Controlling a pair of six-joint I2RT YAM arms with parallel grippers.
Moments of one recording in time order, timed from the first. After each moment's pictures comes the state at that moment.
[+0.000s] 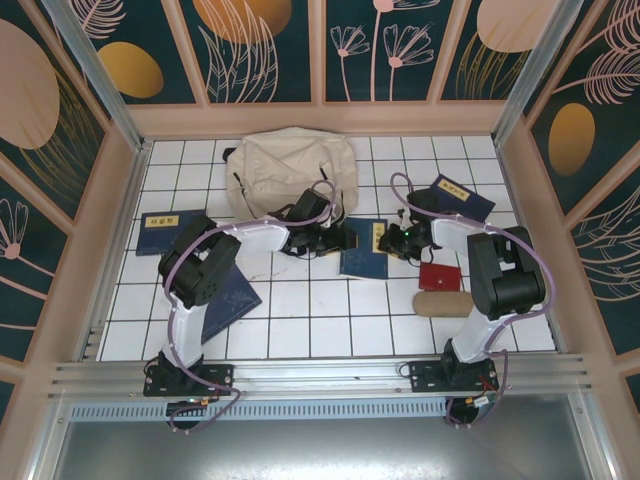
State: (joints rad) left arm -0.69 2.03 1.25 -0.08 0.52 -0.78; right arm 0.23 1.72 0.90 -0.39 -0.40 0.49
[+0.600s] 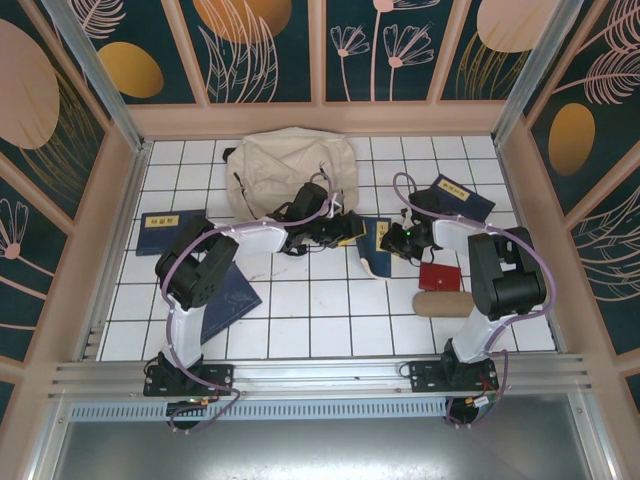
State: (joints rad) left arm -0.70 2.02 1.22 0.16 0.58 -1.02; right arm 0.22 1.72 0.89 -0.36 -0.38 0.52
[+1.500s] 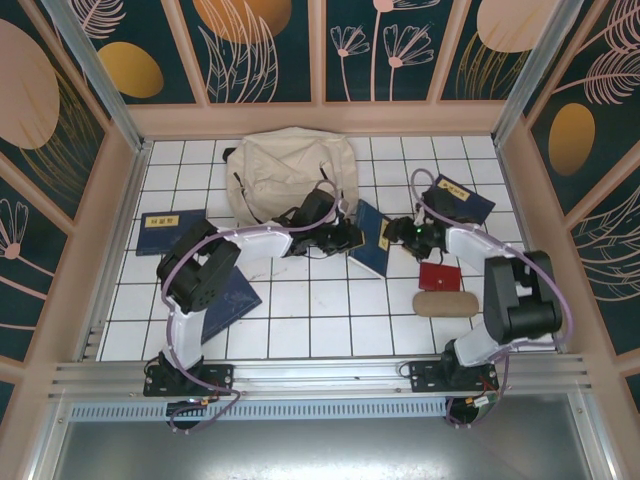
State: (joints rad) left arm -0.75 1.99 1.23 0.08 0.51 -0.98; right arm 0.15 1.51 0.83 -0.34 -0.37 0.64
